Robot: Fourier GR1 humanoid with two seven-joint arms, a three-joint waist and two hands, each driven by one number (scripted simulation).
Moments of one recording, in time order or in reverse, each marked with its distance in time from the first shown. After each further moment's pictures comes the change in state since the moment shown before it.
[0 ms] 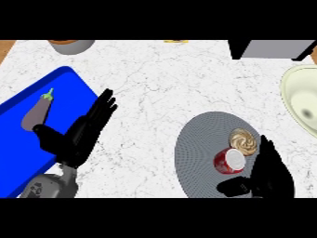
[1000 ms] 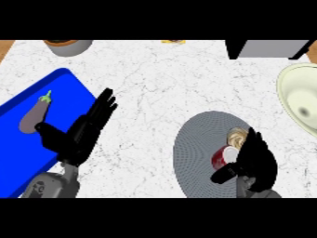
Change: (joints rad) left arm -0.006 -0.022 0.019 0.019 -0.019 -0.003 0.000; right arm -0.125 0.008 -0.023 0.194 -0.009 0.020 0.003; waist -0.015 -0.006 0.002
